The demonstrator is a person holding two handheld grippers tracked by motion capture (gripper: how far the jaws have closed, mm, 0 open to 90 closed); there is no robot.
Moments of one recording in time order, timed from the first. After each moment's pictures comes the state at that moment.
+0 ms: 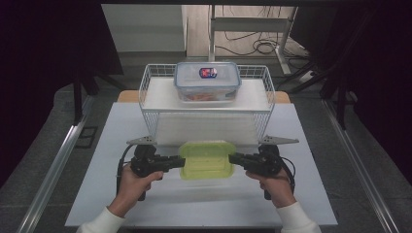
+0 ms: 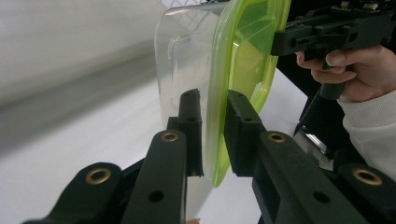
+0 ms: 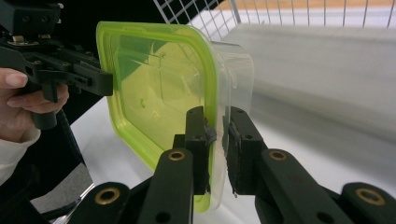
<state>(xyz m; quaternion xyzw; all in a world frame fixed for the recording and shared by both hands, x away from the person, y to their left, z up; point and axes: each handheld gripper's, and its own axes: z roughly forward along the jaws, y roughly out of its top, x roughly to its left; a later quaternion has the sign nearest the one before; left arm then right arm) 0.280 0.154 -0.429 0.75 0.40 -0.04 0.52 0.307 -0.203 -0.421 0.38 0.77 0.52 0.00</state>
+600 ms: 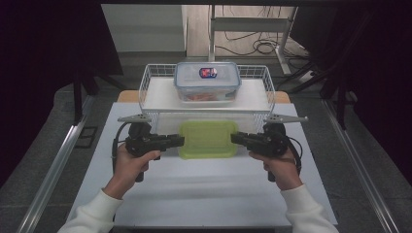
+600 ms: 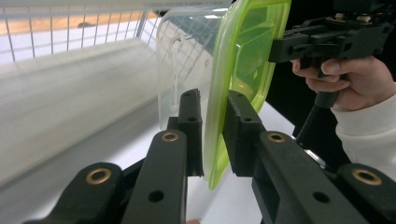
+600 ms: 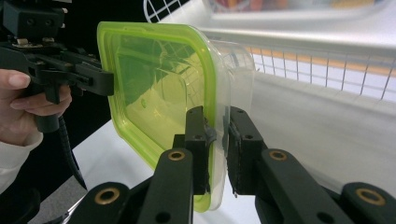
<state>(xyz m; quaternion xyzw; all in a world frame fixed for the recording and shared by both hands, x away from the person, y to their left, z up) 0.300 0.158 -0.374 0.74 0.38 -0.01 0.55 0.324 -0.200 -0.359 0.36 0.77 0.53 0.04</state>
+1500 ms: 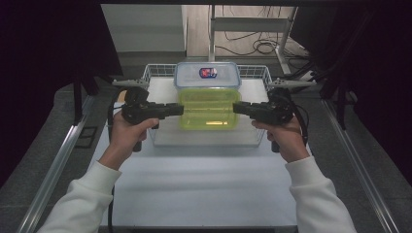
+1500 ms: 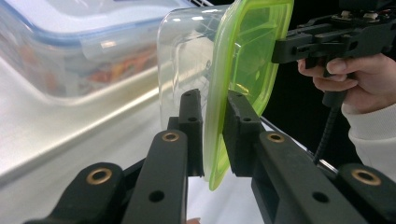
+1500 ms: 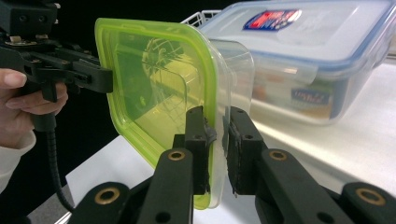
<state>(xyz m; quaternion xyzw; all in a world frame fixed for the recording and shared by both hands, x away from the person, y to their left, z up) 0.340 0.164 -0.307 0.74 0.37 0.02 0.56 0.360 -0.192 -0.290 0.35 0.77 0.54 0.06</state>
